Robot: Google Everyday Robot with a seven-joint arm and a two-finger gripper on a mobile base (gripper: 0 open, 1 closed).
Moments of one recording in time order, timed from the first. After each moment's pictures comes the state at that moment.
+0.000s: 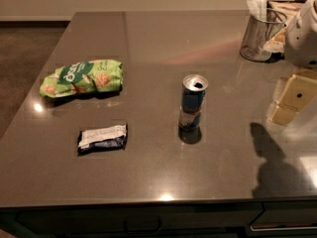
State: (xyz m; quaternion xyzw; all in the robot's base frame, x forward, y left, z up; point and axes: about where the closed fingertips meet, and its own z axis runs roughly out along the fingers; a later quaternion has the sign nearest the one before) arm 0.438 -0.217 0.976 -0.60 0.78 -0.03 0.16
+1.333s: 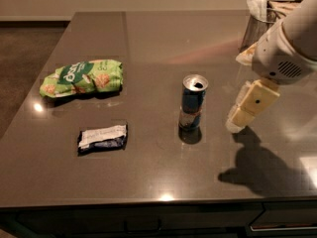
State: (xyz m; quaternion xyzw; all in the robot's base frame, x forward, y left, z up) arm 0.462 -0.171 0.942 -0.57 0.79 0.05 0.22
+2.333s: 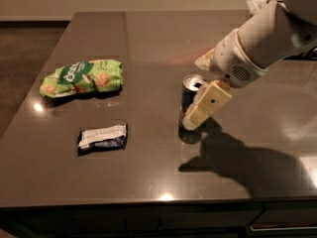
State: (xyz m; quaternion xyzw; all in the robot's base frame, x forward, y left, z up) arm 0.484 -0.089 0.925 -0.58 0.75 0.15 0.27
